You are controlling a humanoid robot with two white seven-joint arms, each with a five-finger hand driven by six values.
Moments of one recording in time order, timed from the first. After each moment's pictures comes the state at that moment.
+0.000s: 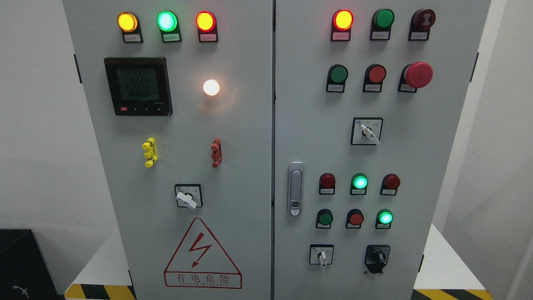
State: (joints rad) left arm 0.04 -0.10 0.00 0.00 0.00 -0.20 0.08; right arm 0.18 0.11 -0.07 -0.17 -0.21 -0.28 0.43
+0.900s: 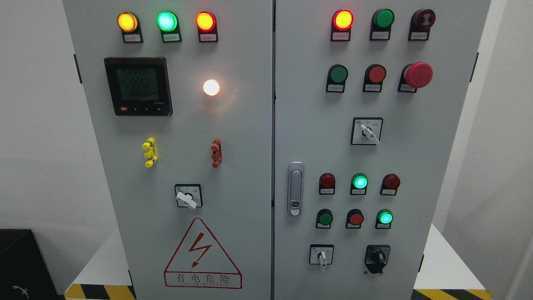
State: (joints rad) left arm 0.04 -0.10 0.00 0.00 0.00 -0.20 0.08; right arm 0.22 0.11 0.04 -0.34 -0.12 -0.31 0.17
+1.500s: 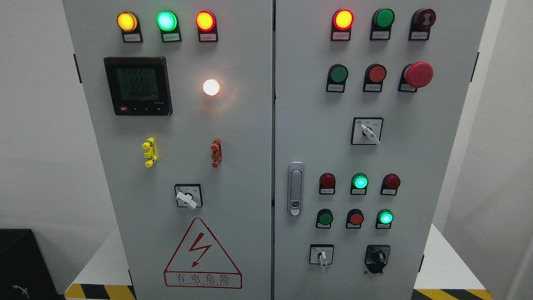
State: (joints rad) left arm 0.03 -0.10 0.00 0.00 0.00 -0.20 0.08; right arm 0.24 0.11 0.09 -0.64 0.28 -0.35 -0.13
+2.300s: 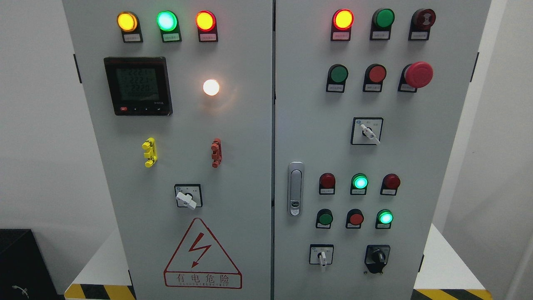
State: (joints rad) left arm 0.03 -0.10 0.00 0.00 0.00 -0.20 0.08; right arm 0.19 0.11 0.04 -1.05 0.70 -0.28 -0.17
